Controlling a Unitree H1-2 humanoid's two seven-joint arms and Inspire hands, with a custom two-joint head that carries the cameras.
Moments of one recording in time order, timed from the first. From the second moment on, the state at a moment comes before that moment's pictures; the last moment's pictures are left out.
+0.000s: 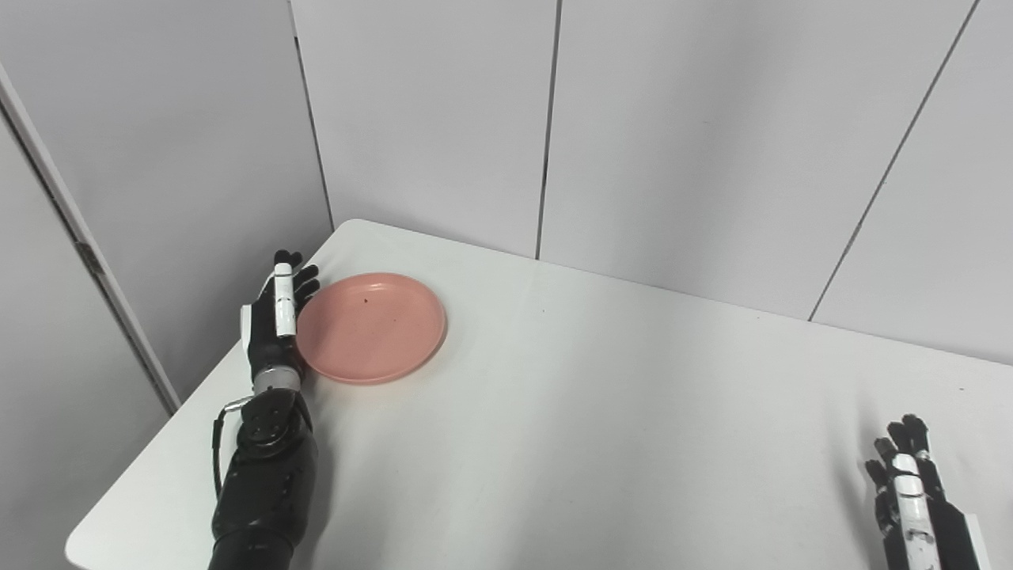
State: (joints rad) left arm -0.48 0.28 0.45 0.50 -0.20 -0.13 0.22; right arm -0.21 -0.08 -0.08 0.05 0.17 -0.05 0.08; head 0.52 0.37
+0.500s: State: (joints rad) left arm -0.48 0.28 0.42 0.51 -0.21 -0.13 0.21; right arm -0.21 -0.08 -0.08 0.03 0.17 -0.03 0.07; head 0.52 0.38
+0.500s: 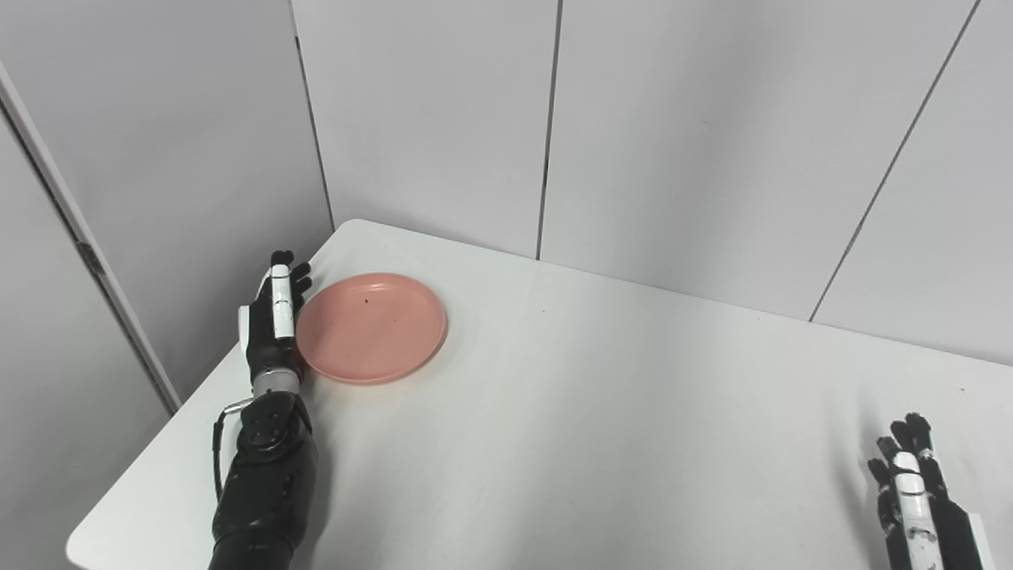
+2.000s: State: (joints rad) left arm -0.46 0.07 0.16 0.35 -0.29 -0.01 -0.02; right arm -0.20 -0.07 -0.07 -0.01 0.13 0.00 0.04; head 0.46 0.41
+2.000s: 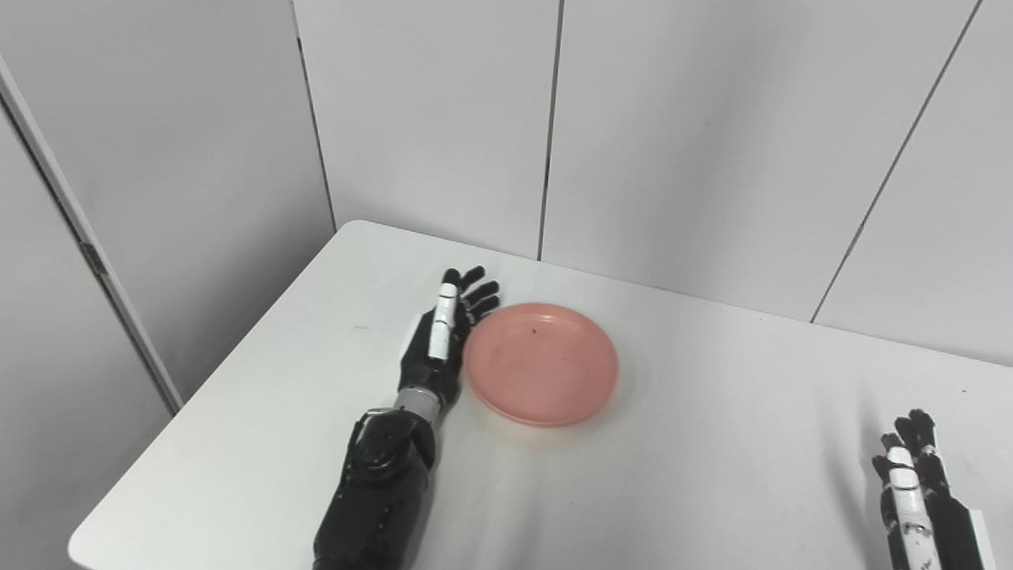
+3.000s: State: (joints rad) left arm -0.30 -0.05 0.05 0.16 -0.26 0.02 -0.10; right arm -0.22 0.00 0.00 0.10 -0.02 -0.06 -0.02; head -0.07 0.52
